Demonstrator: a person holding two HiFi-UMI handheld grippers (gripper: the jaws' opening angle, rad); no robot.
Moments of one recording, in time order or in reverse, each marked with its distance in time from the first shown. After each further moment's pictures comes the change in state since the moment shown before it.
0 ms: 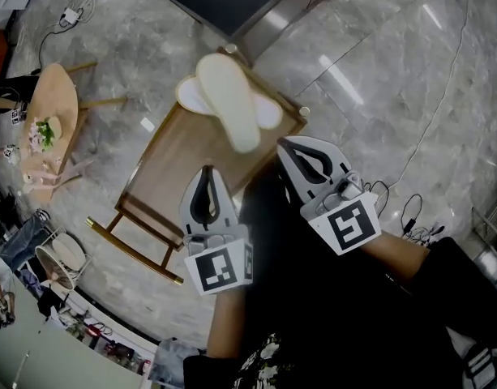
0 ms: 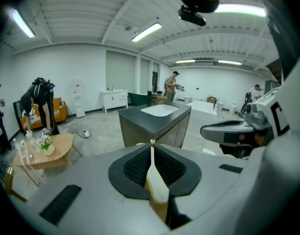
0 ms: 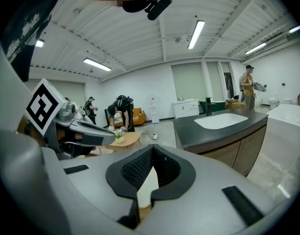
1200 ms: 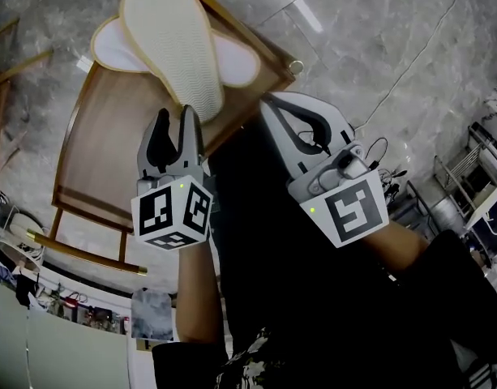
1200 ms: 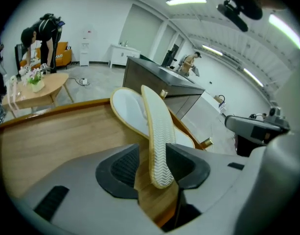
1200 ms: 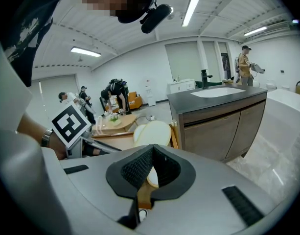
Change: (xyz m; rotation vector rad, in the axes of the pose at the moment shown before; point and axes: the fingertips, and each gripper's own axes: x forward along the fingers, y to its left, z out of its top) left arm 0.094 0.009 -0.149 -0.354 0.352 -0.099; right arm 0.034 -0.021 -0.088 0.057 0.207 -0.019
